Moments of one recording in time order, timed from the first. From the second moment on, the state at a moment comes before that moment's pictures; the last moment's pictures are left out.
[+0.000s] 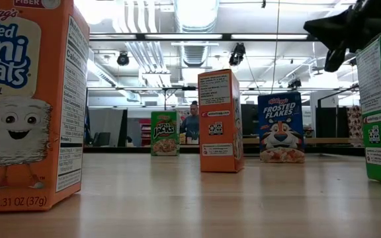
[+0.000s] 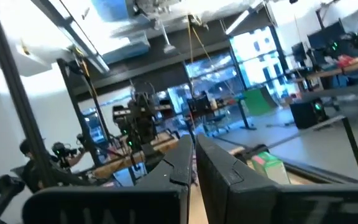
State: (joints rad) left arm 0.16 0.25 0.17 0.65 -0.02 -0.23; right arm -0.17 0.20 0.06 0.44 0.06 0.32
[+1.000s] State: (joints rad) left arm 0.06 0.60 0.17 0.92 0.02 -0.29; right arm -0.18 1.02 0.70 -0.10 0.16 0.27
